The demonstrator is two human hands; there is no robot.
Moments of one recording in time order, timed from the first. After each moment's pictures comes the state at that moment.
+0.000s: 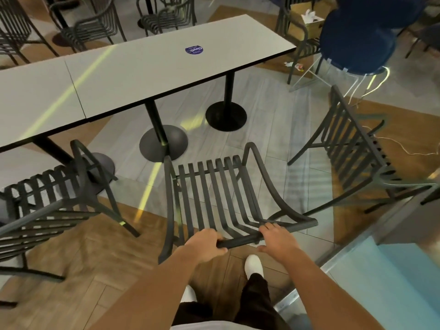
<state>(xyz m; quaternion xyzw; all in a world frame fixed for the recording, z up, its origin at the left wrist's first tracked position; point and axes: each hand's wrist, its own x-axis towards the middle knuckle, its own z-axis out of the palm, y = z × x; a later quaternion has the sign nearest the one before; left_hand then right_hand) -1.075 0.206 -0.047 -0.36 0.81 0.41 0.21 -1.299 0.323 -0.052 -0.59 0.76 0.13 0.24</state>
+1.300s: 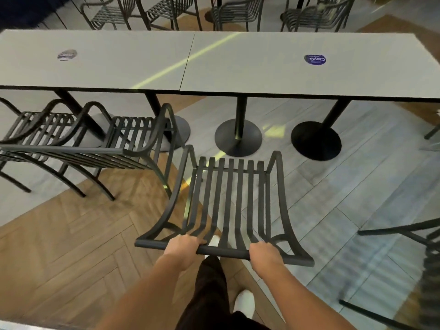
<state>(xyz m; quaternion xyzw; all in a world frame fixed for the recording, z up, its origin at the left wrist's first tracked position) -1.081 0.194 -0.054 -0.65 0.68 0.27 0.23 -1.320 0.169 -0.074 -0.74 0.56 0.28 0.22</state>
